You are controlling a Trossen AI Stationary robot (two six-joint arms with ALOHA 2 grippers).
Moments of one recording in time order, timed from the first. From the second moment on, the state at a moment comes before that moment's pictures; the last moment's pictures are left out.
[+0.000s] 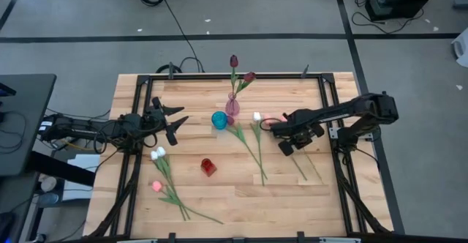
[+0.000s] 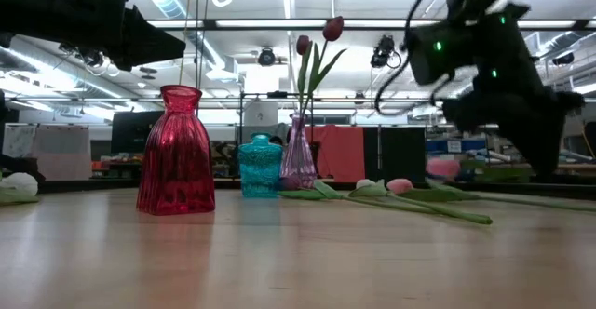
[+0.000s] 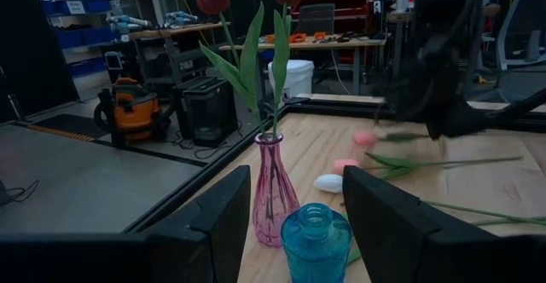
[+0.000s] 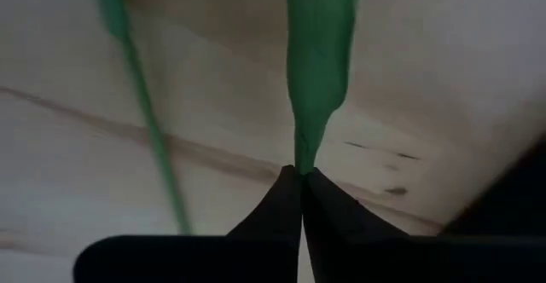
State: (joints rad) left arm -0.05 0.43 0.21 0.21 -0.52 0.05; right arm -0.06 1.54 0.86 -1.13 -0.09 1.06
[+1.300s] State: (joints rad) left arm -0.05 0.43 0.21 0.22 -0.52 0.07; right arm -0.03 1.70 1.08 0.65 0.16 -0.05
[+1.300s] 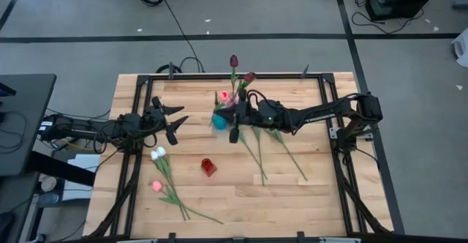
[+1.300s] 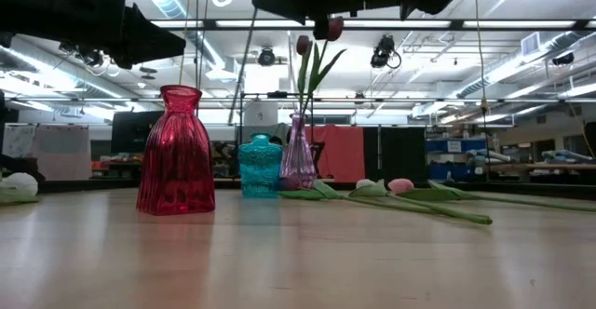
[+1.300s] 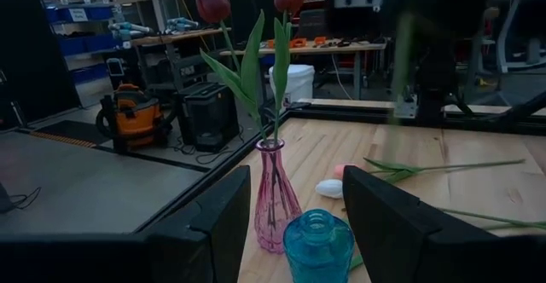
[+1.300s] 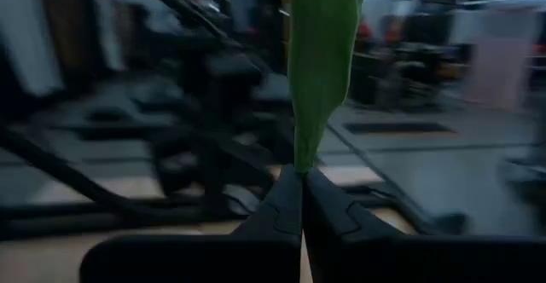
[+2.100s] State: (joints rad) left arm -0.05 0.43 0.21 0.23 -0.52 0.07; right arm -0.04 1.75 1.22 0.37 0.33 -0.11
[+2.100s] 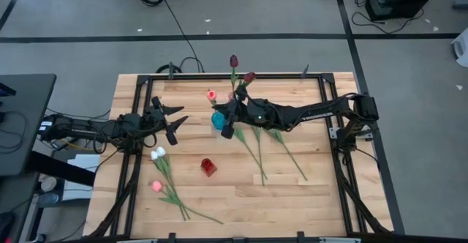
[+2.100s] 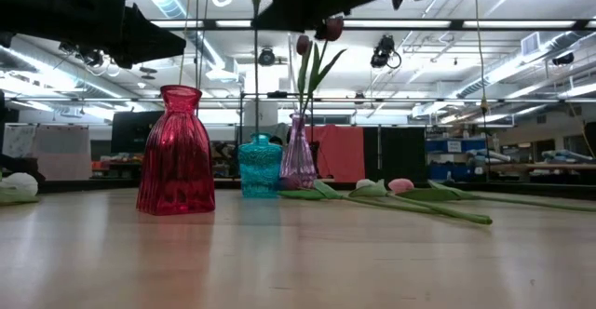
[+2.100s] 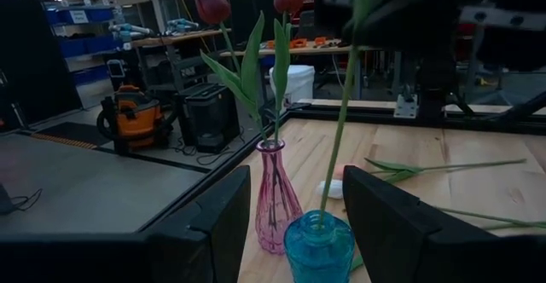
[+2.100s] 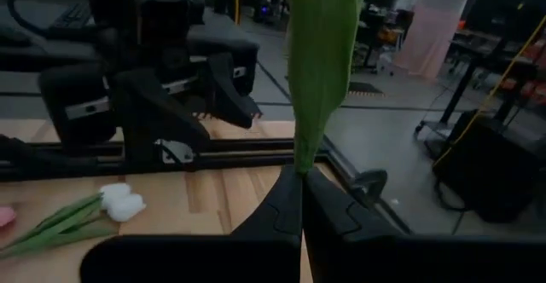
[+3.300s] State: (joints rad) left arm -0.05 0.43 0.21 0.22 -0.52 0.07; right arm 0.00 1.70 1.20 -0.43 0.16 0.39
